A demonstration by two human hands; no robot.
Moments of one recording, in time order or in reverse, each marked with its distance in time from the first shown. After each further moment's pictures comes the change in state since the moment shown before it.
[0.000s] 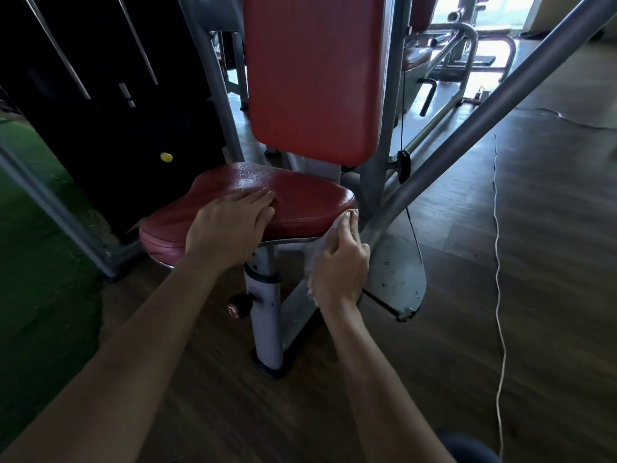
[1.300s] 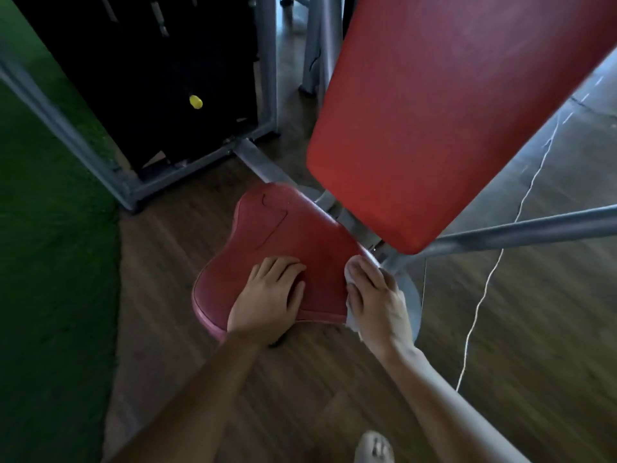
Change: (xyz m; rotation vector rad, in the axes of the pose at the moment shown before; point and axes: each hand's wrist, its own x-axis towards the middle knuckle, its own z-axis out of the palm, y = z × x) left_hand 0.018 -0.021 -0.015 -0.480 -0.133 -0.165; right_hand 0.102 -0.064 -0.024 -0.544 -0.615 -0.448
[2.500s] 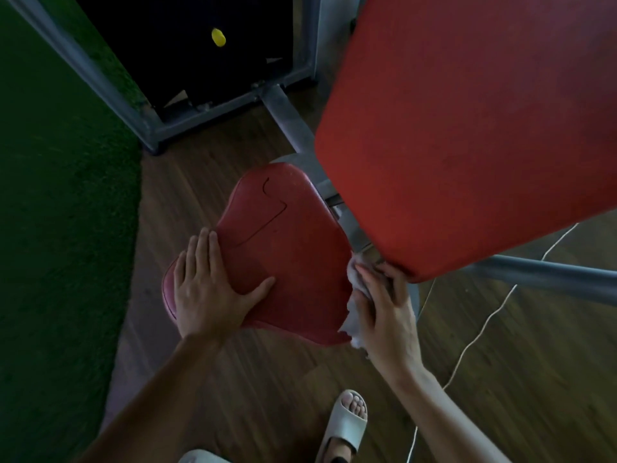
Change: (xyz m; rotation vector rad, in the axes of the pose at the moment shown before) left_hand 0.009 0.011 -0.012 0.298 -0.003 -0.766; right_hand 0.038 0.044 -0.046 0.353 -0.212 -0.015
